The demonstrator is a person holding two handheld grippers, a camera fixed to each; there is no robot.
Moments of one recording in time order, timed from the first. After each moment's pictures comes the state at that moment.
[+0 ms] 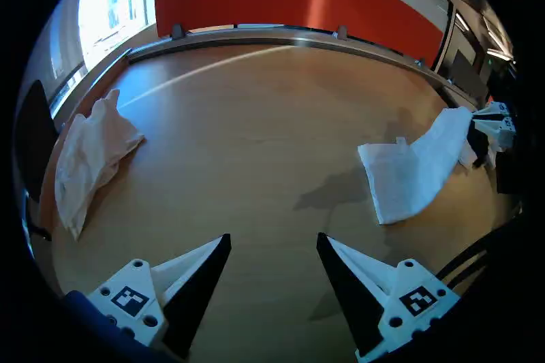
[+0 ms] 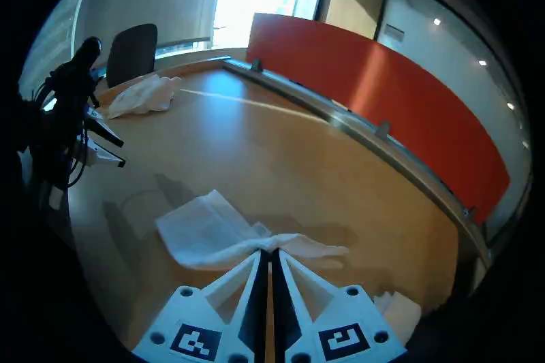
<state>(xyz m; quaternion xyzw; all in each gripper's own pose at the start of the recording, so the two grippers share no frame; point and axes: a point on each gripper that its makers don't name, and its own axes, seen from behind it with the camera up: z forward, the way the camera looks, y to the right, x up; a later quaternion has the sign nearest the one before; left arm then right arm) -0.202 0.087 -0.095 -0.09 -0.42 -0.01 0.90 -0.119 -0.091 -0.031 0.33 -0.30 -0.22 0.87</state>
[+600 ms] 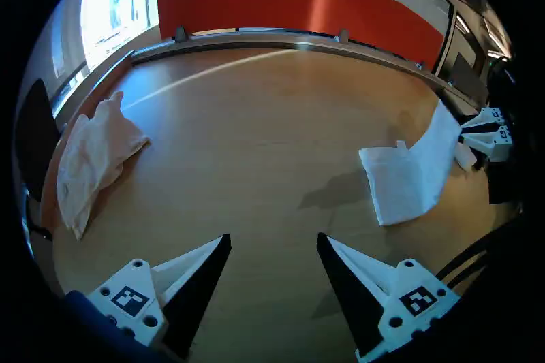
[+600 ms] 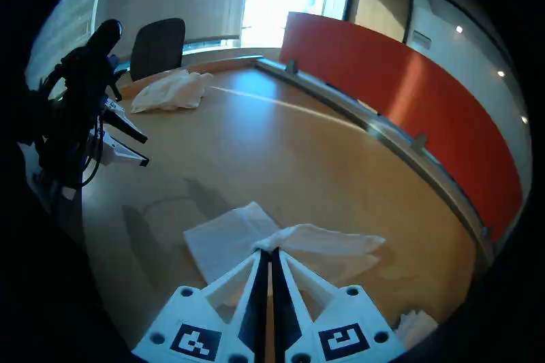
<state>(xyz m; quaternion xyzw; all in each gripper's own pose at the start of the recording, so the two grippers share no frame) -0.197 0.081 -0.097 -0.08 -0.41 -0.01 0.91 -0.139 -0.157 -0.047 0.39 -0.31 -0.22 0.84</state>
